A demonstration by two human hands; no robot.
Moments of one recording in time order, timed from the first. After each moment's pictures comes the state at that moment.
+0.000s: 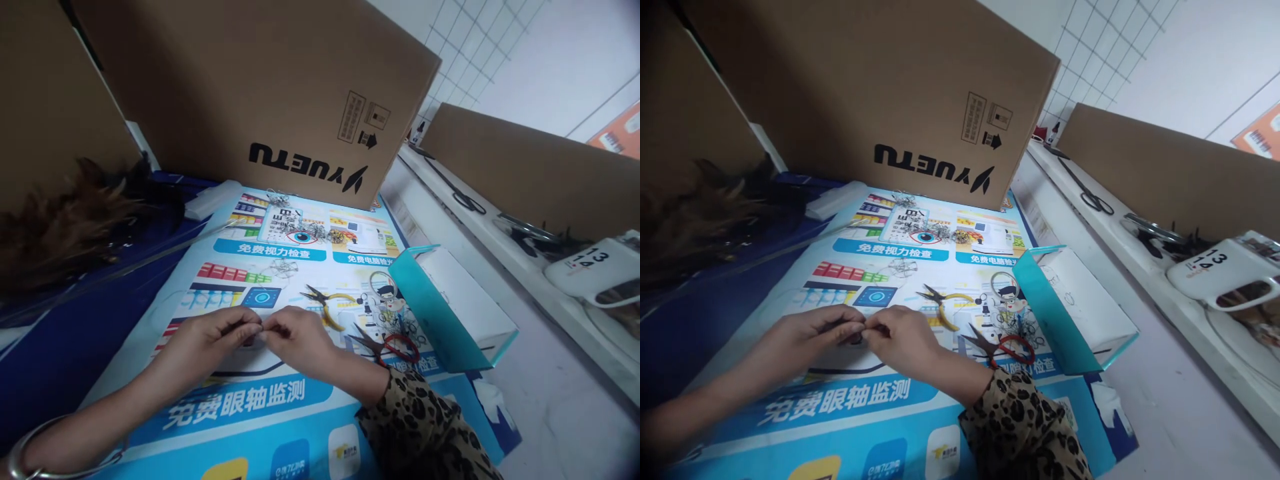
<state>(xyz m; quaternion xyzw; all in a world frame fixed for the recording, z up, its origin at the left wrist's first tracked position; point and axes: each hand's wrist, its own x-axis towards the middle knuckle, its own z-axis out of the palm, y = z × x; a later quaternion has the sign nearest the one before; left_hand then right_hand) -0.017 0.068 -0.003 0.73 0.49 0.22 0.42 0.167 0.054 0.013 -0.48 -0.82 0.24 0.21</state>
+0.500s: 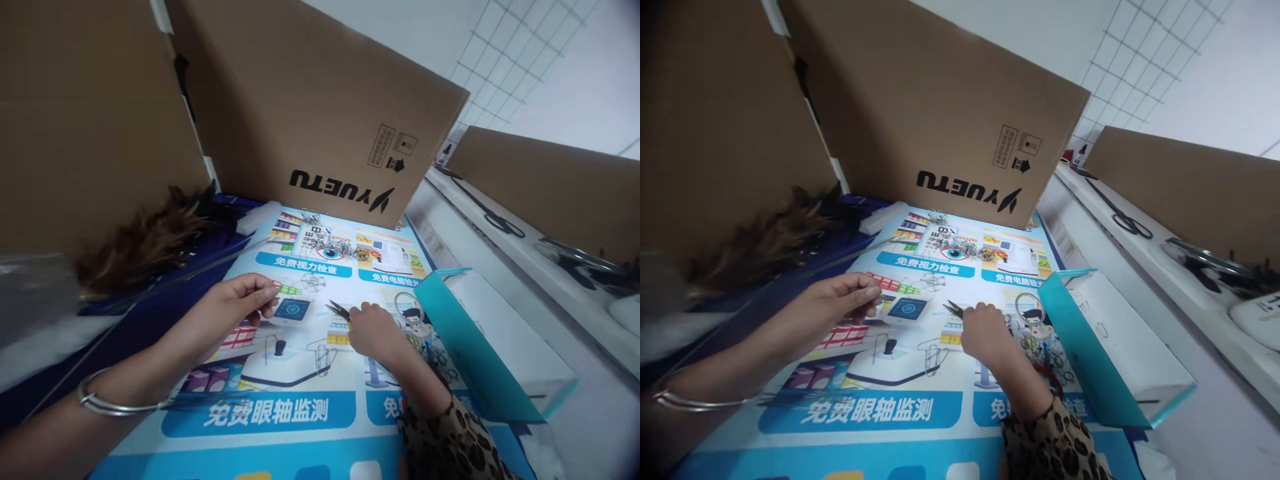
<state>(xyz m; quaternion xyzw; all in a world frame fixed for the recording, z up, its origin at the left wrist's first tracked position) -0.029 0.096 0.031 0.53 0.47 0.41 0.58 0.230 0.084 0.025 -0.59 -0.80 -0.02 -0.14</state>
